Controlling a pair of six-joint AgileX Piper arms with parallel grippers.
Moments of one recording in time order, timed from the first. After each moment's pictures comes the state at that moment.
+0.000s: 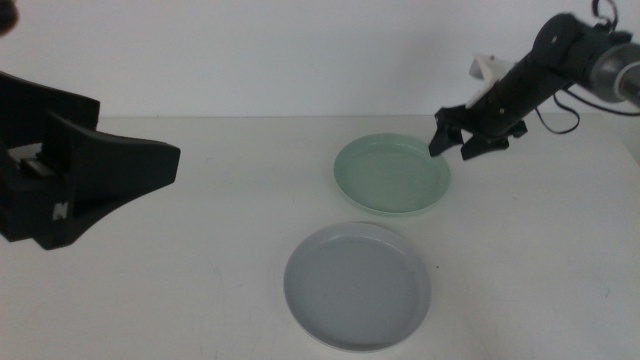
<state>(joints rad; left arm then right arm) -0.39 0.82 -1.09 -0.40 0.88 0.37 0.08 2.34 -2.04 0.47 1.04 -0.23</state>
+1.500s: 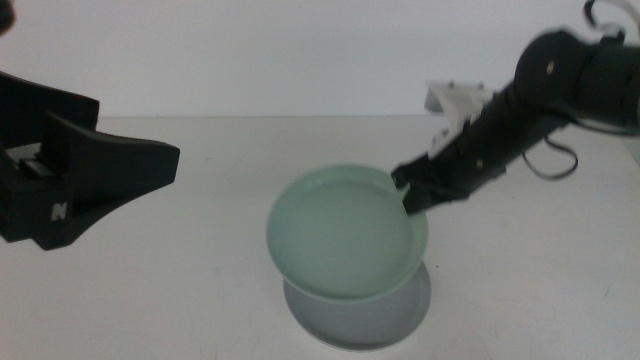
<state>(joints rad) -0.39 0.82 -1.09 -0.40 0.88 0.37 0.35 1.80 -1.36 0.46 0.85 -0.24</state>
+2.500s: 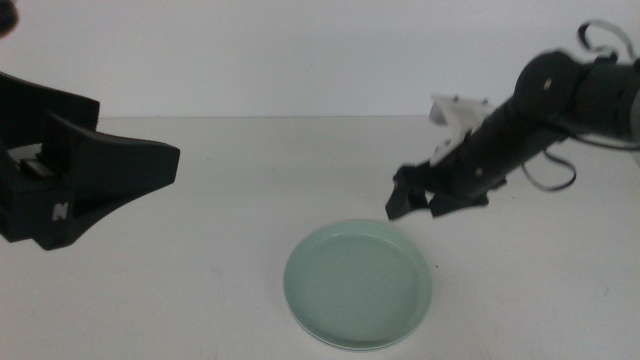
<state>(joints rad) -0.39 0.82 -1.09 -0.40 0.88 0.37 0.33 1.82 -1.32 0.50 0.81 -0.24</state>
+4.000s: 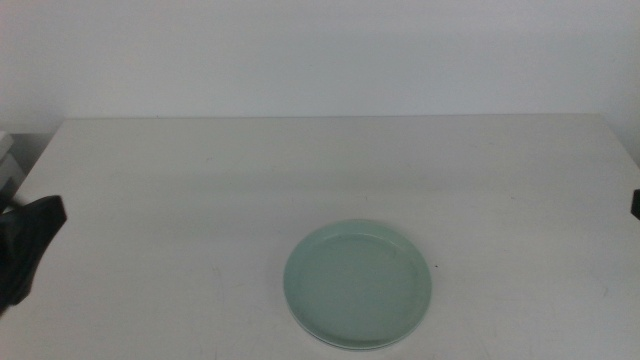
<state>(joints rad) -0.04 0.50 -0.54 -0.39 0.43 0.32 -0.03 0.71 -0.59 0.42 0.49 -0.37</state>
